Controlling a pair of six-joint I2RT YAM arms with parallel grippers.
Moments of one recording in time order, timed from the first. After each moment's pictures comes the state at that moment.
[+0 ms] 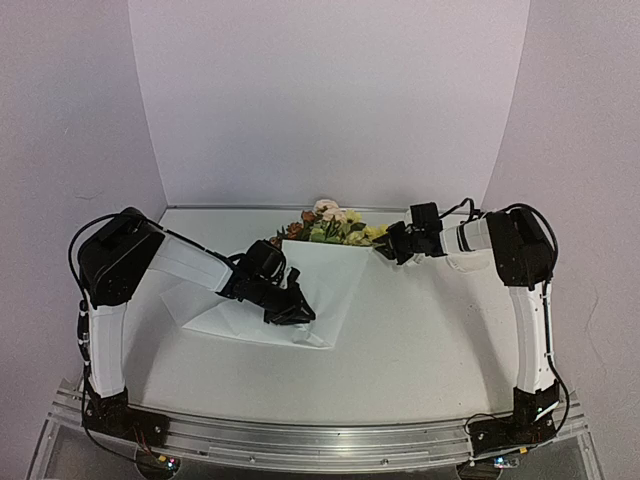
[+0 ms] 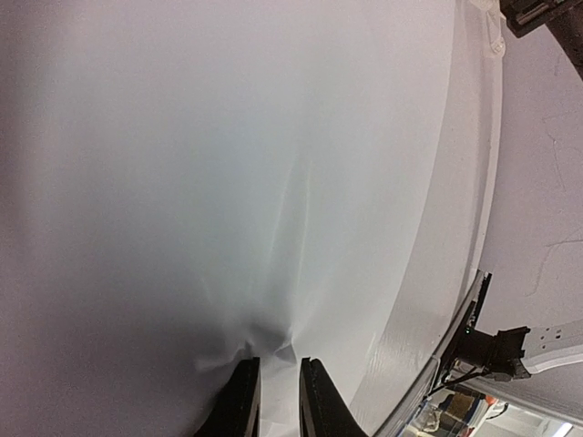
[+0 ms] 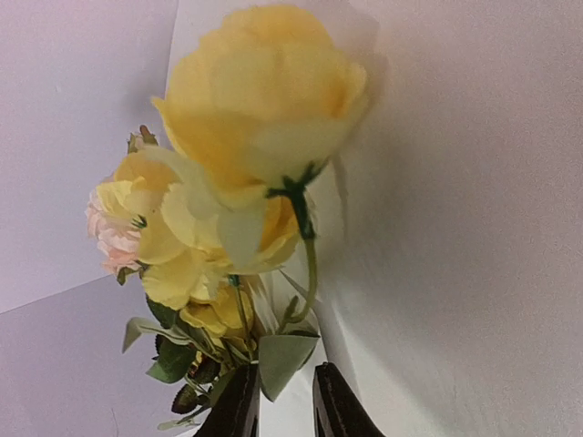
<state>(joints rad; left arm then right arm) -0.75 2.05 1.15 0.01 0.52 -0.88 0.32 2.32 1.55 0.14 -0.40 1.31</state>
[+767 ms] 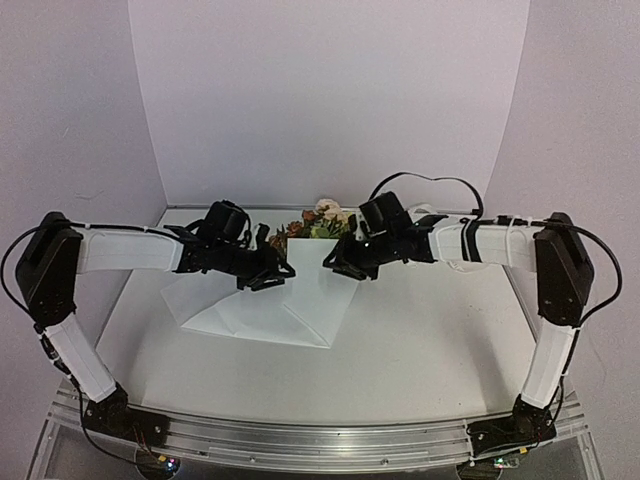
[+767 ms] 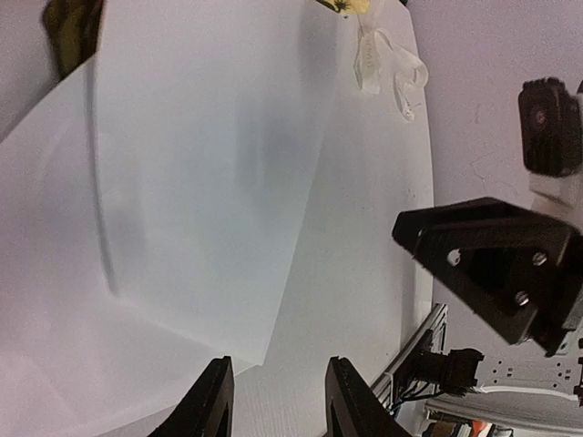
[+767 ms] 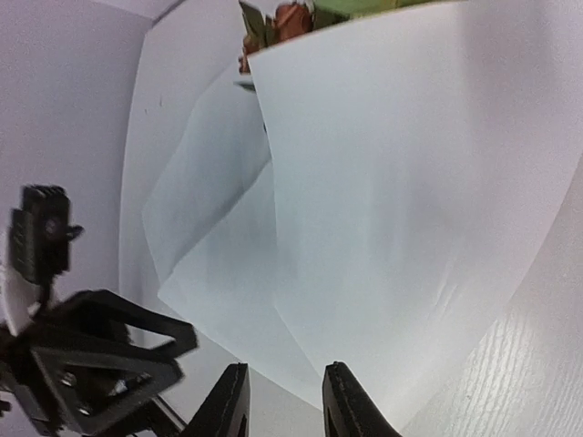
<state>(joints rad) -0.66 1.67 1.07 -0.12 0.43 -0.87 0.74 1.90 1.40 -0.26 -0.23 0.86</state>
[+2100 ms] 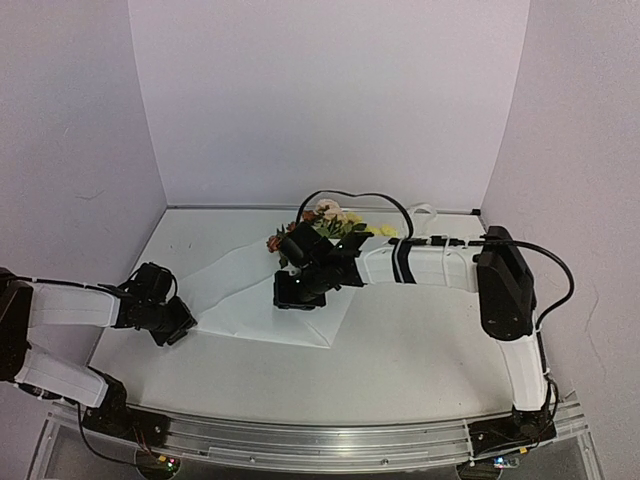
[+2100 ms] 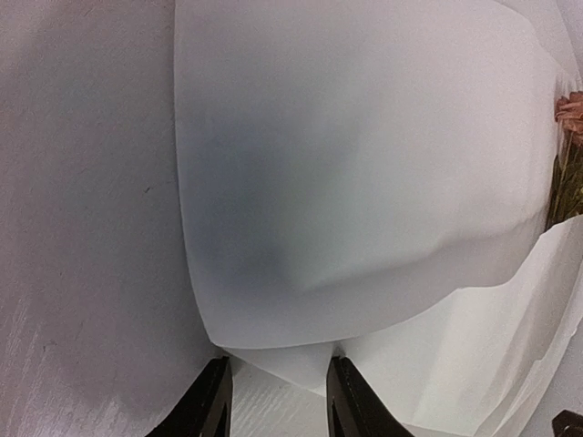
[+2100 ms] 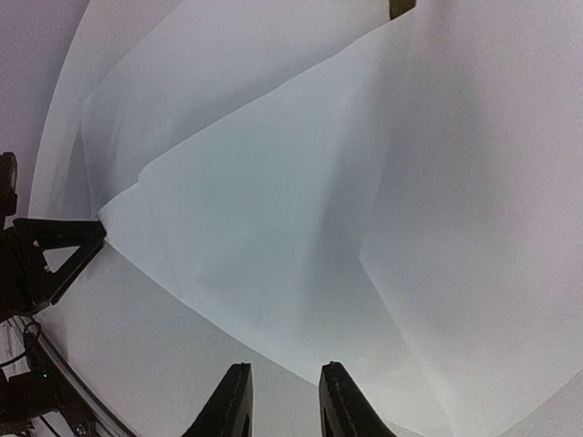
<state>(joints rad) -0.36 1.27 0.44 -0.19 0.03 -1.04 1.02 2.18 1.79 -0.52 0.01 0.78</state>
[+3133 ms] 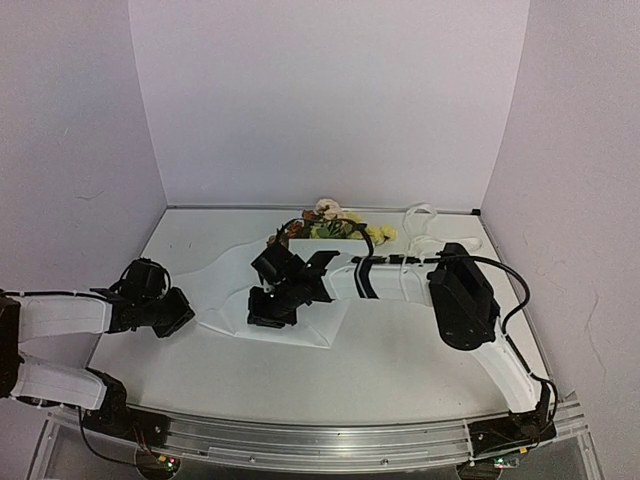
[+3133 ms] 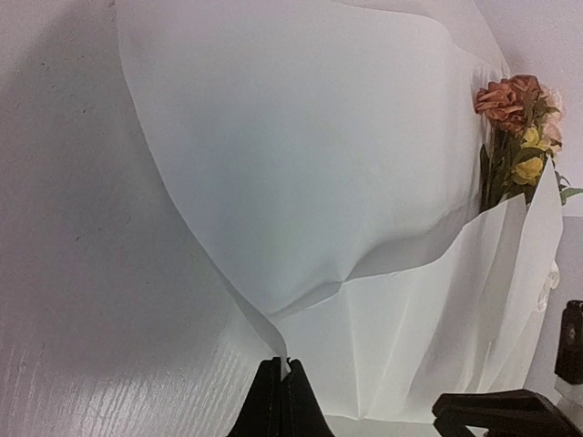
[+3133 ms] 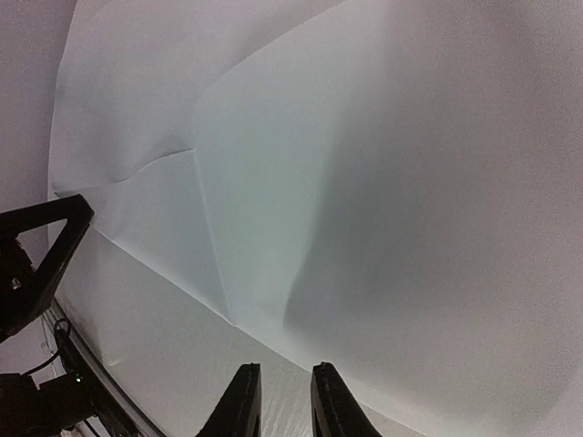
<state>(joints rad) -0.35 1.17 0.41 -0.08 0.06 -0.96 1.07 2.42 2.01 -0.50 -0.15 0.91</state>
